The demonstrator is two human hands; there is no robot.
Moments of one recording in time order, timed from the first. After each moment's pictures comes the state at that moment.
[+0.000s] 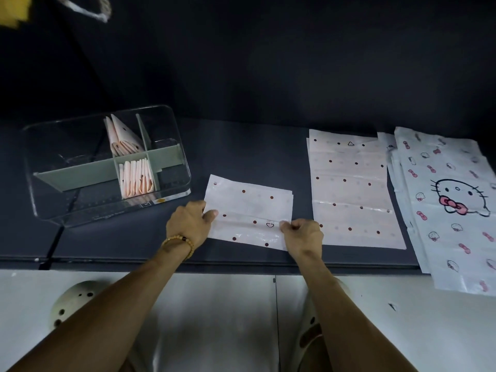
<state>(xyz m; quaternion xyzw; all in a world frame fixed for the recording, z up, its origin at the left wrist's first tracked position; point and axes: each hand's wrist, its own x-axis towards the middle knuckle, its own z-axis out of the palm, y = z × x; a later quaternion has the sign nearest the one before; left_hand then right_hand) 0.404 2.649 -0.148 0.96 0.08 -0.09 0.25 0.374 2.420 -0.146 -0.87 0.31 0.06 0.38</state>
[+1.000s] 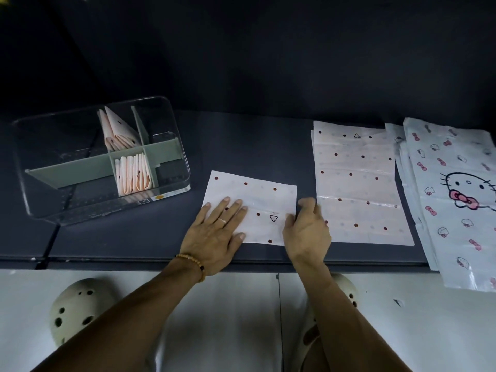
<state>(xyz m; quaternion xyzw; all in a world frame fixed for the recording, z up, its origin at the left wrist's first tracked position) 0.375 2.629 -0.180 0.96 -0.24 -0.09 0.04 0.373 2.431 -0.141 -0.96 0.22 -0.03 0.17</state>
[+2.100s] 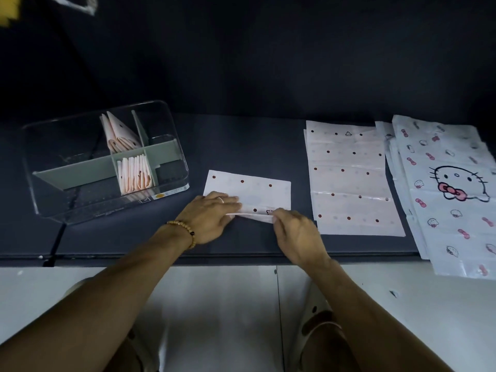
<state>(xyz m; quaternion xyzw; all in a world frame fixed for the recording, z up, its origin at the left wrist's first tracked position) 0.410 2.640 -0.138 0.94 -0.27 -0.14 0.14 0.352 2.417 -0.130 -0.98 -0.06 0.02 0.17</state>
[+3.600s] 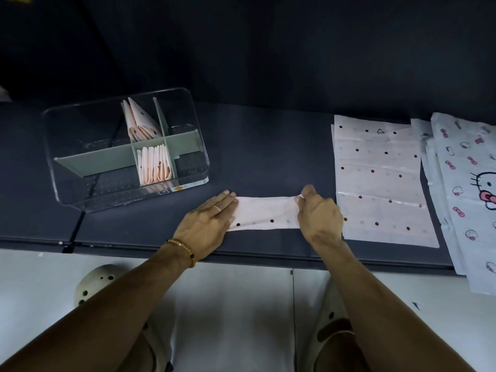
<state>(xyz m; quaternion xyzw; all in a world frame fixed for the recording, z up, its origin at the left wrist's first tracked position) 0.381 2.674 -0.169 0.96 -0.26 -0.01 0.11 0.400 2.427 -0.148 -0.99 0.10 0.04 0.08</state>
